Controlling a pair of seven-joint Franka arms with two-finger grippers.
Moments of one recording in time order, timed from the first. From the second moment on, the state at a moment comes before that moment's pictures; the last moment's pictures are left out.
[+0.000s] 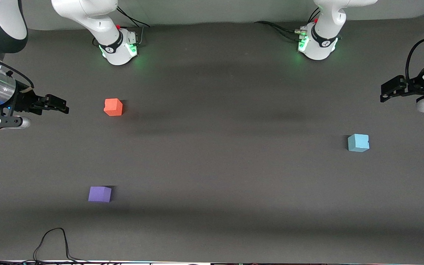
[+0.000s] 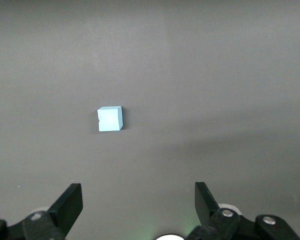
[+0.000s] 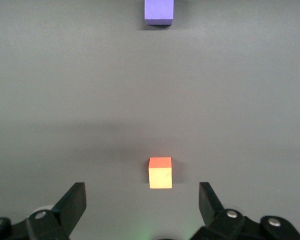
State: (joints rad) left arm -0.02 0.02 -0.02 -1.54 0.01 1.49 0.12; right arm 0.11 -0.03 -0.09 -1.78 0.05 1.63 0.02
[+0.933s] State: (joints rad) left arm 0.18 -0.06 0.01 -1.71 0.01 1.55 0.35; right arm 0.12 -0.01 -0.09 -1.78 0.05 1.67 0.03
